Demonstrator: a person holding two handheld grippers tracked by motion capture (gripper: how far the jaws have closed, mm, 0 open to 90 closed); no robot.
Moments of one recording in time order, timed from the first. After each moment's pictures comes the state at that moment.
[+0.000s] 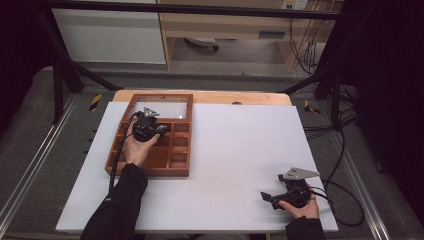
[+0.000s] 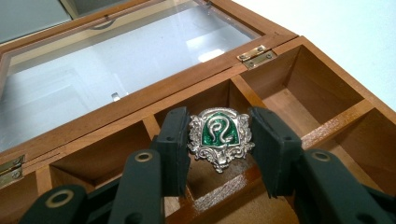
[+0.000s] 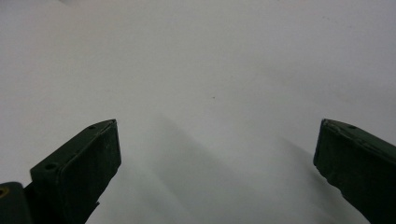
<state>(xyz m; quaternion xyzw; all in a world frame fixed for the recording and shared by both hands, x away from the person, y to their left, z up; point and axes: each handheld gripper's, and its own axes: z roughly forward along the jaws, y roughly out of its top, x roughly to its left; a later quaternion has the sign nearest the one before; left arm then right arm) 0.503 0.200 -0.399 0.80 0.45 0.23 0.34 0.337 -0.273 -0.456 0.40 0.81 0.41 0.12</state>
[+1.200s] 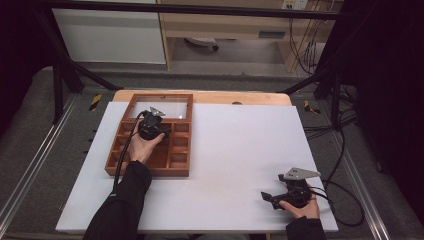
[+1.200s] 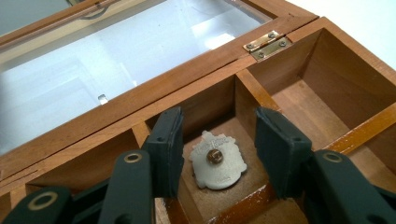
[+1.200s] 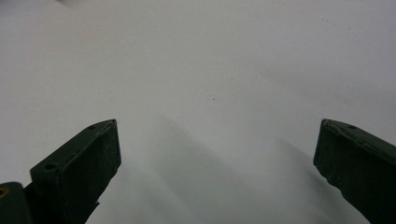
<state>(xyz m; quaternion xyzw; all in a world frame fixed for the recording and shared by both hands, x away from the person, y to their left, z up) 0.516 0.190 -0.408 0.81 0.45 0.23 0.30 0.337 -0.274 -0.455 0.40 0.81 0.41 0.12</state>
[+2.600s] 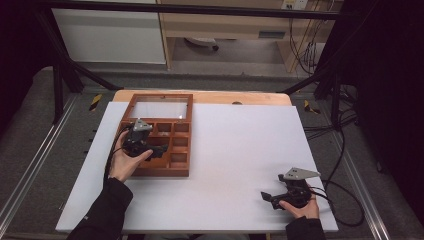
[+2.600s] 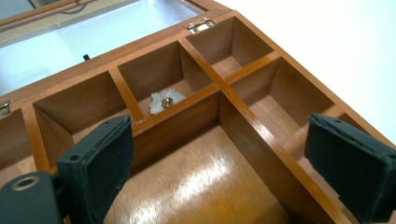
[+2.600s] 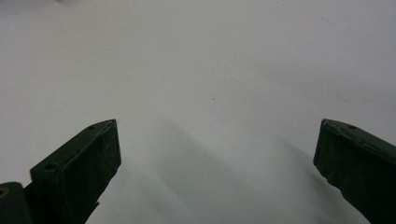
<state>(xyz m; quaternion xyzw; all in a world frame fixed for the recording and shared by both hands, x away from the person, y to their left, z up) 0.437 0.215 -0.384 0.81 0.42 0.20 0.36 0.337 -0.274 -0.456 0.40 0.81 0.41 0.12</state>
